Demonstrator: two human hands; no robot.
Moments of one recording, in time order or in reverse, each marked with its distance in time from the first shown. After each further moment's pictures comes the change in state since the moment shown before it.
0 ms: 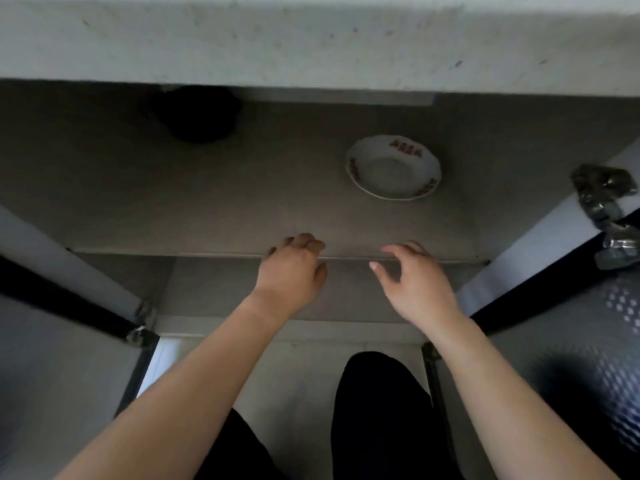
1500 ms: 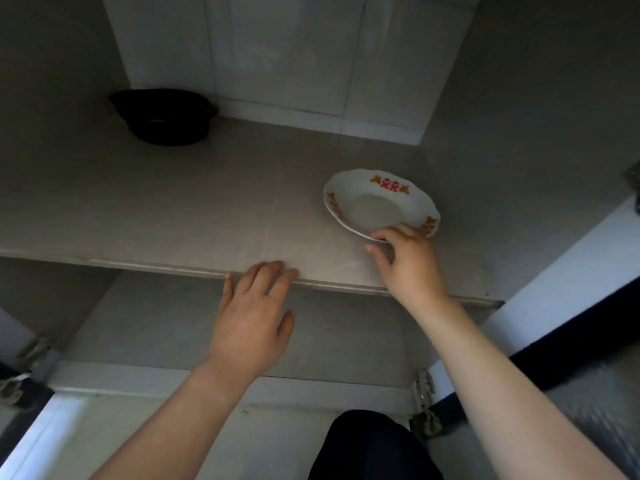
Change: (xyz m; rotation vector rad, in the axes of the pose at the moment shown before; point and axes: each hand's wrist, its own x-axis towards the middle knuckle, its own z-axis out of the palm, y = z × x) left_hand 0.037 -0.033 0.125 -0.010 0.512 0.068; right_hand 0.110 0.081 0.065 -0.054 0.374 -0.331
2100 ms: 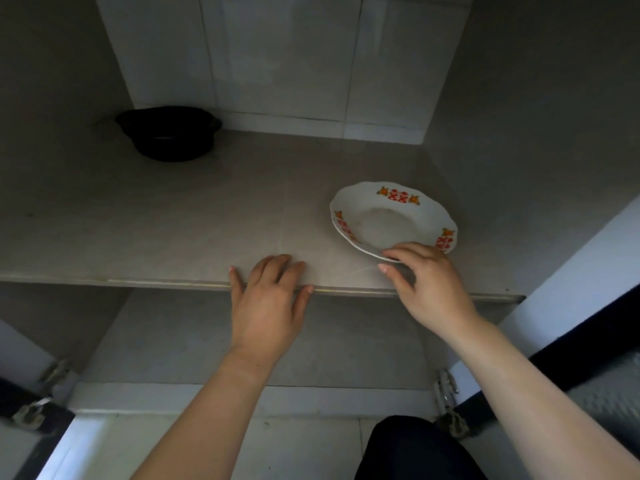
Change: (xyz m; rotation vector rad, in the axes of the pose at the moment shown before) left_hand 0.023 -0.013 0.006 0.003 0.121 -0.062; right_hand -0.028 -0.010 -0.009 -0.010 -0.056 -0.021
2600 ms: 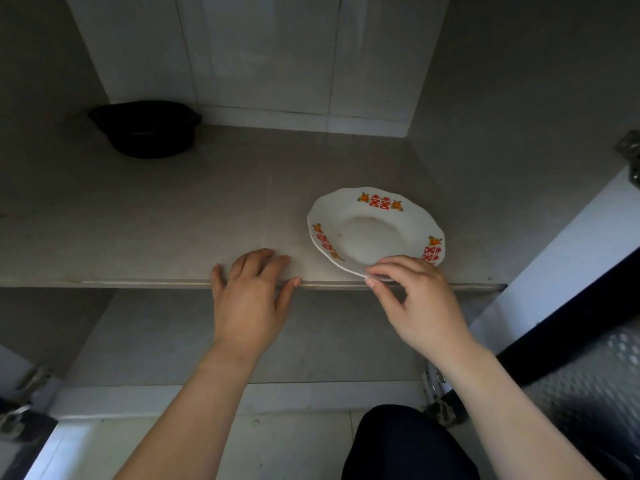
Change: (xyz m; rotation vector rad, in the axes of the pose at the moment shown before) left_hand 0.004 0.003 -0.007 -0.034 -0.071 -0.044; right_hand -0.032 -0.017 -0.009 0.094 0.037 0.006
